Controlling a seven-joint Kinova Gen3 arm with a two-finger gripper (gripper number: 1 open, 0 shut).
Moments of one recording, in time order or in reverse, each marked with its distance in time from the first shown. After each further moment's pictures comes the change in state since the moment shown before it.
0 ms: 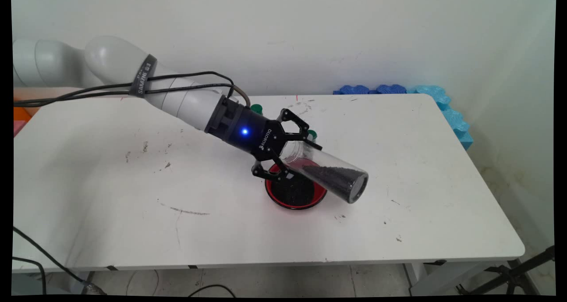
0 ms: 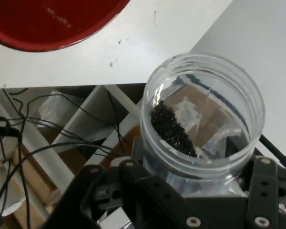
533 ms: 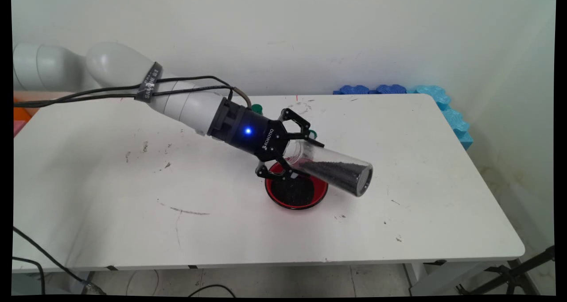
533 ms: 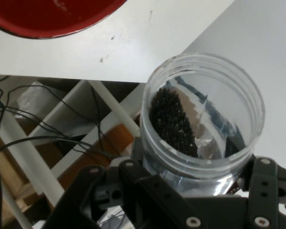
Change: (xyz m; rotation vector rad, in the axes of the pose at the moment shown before) arm 0.002 -0.005 0.005 -0.039 -0.003 -0.103
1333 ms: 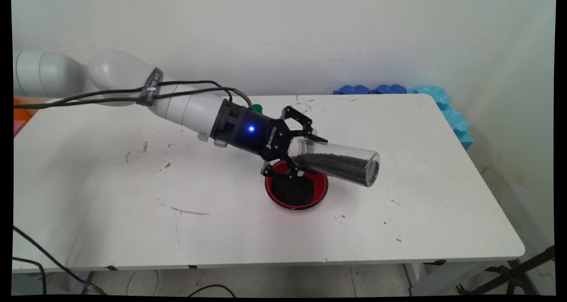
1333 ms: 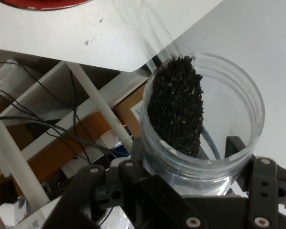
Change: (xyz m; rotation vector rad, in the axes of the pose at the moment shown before) arm 0.002 -0.005 0.005 -0.051 -0.034 -0.113
